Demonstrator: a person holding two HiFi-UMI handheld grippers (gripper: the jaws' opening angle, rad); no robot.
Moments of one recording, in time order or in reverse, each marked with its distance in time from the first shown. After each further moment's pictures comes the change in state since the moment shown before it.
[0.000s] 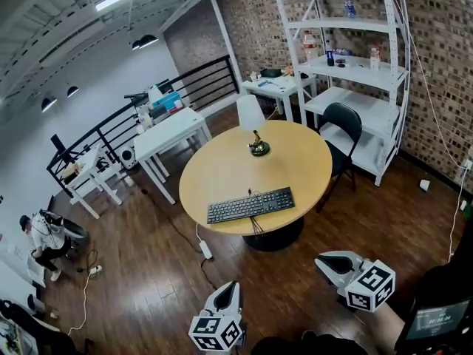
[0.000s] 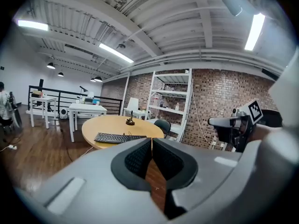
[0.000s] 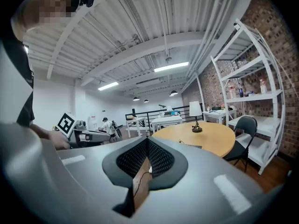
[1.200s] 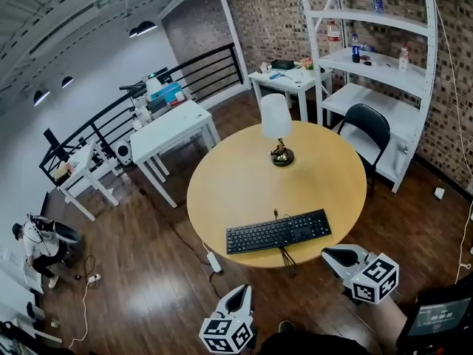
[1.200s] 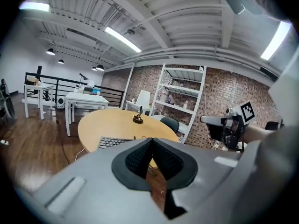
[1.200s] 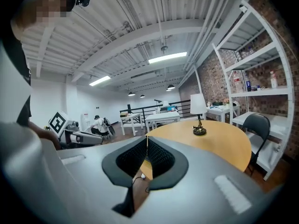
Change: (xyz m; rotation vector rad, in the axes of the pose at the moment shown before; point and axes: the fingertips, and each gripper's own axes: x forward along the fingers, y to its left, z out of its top) left arm 0.171 0.179 0.030 -0.082 0.079 -0.040; right arm 0.250 -0.123 0.019 0.021 0.068 -0.037
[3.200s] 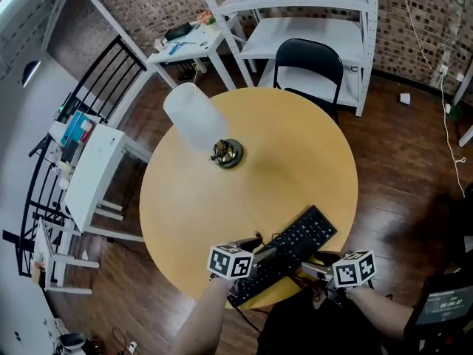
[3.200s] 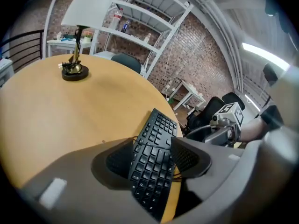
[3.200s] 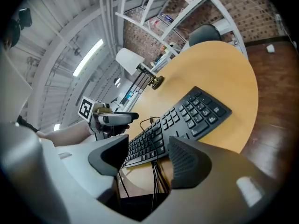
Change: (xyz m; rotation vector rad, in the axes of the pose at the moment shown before) left arm 0.415 0.096 -0.048 0.275 0.844 -0.736; right arm 0.210 -0.173 -0.167 0.932 0.116 -0.246
